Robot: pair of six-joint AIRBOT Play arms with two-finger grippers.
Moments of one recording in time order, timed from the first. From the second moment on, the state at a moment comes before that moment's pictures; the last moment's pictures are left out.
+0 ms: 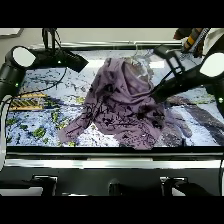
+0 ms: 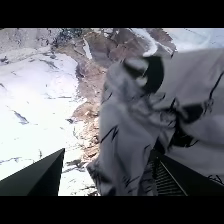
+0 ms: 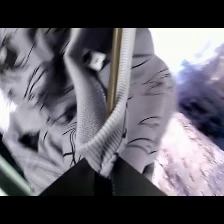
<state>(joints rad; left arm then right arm) -0.25 -1.54 1.79 1.08 -0.90 -1.07 0.13 -1.22 1.55 -1.24 1.43 1.08</state>
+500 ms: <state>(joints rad) -0.27 -1.53 1.79 1.08 -0.90 -1.11 0.13 -1.13 1.77 -1.71 1.36 1.57</state>
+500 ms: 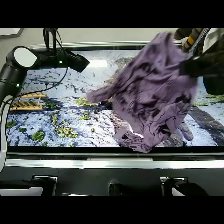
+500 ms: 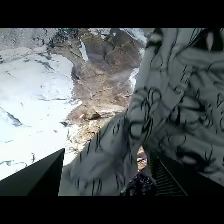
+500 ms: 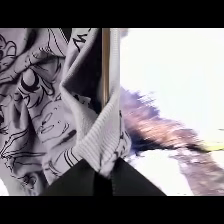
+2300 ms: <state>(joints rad) -0.28 -1.54 1.79 1.08 -0.90 -1.11 -0.51 -1.15 2.01 -2.66 1.03 2.22</state>
